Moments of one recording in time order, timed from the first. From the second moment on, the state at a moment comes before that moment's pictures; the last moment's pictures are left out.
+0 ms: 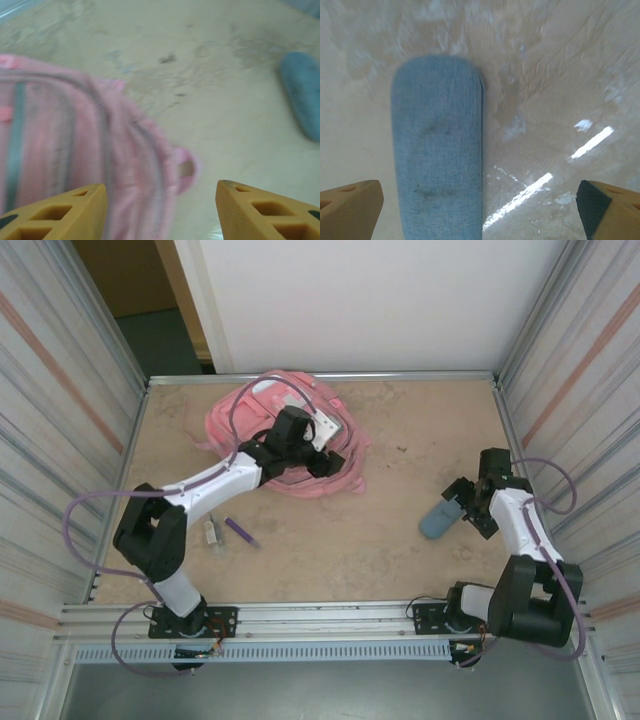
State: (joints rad) left arm -0.69 1.66 1.25 -0.23 0.24 0.09; right arm -0.18 1.24 0.77 -0.81 -0.01 0.66
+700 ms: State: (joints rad) left arm -0.91 1.76 1.17 -0.10 0.35 -0.17; right arm -0.08 1.45 0.78 -0.72 -0.16 0.68
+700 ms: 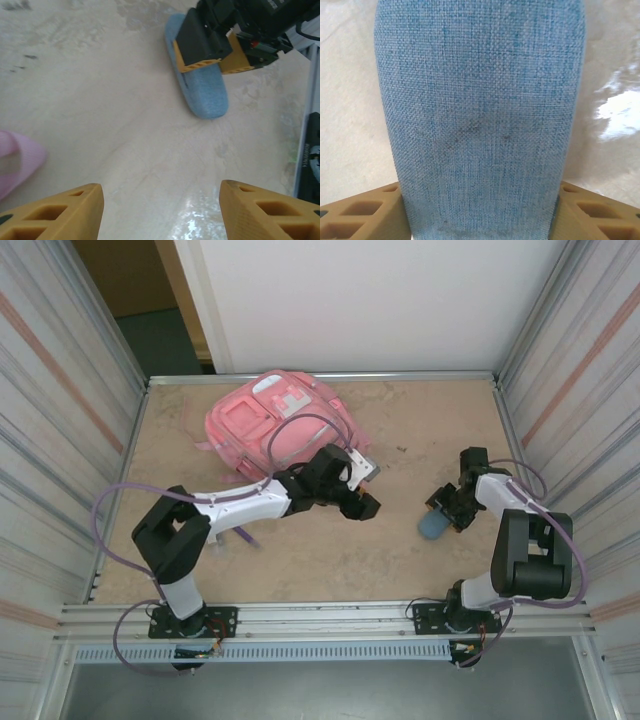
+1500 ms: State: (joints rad) left arm -0.85 1.82 1.12 0.12 0.53 -0.57; right arm 0.34 1.25 0.87 -0.49 -0.33 0.94
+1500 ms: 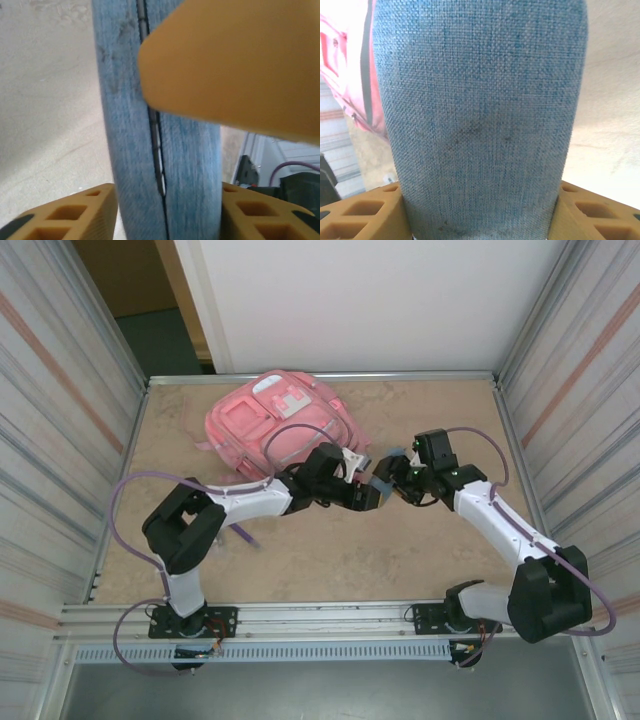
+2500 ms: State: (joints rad) left arm -0.68 1.55 0.93 0.44 0.89 -0.94; right arm 0.19 1.13 0.79 -0.05 -0.74 0.87
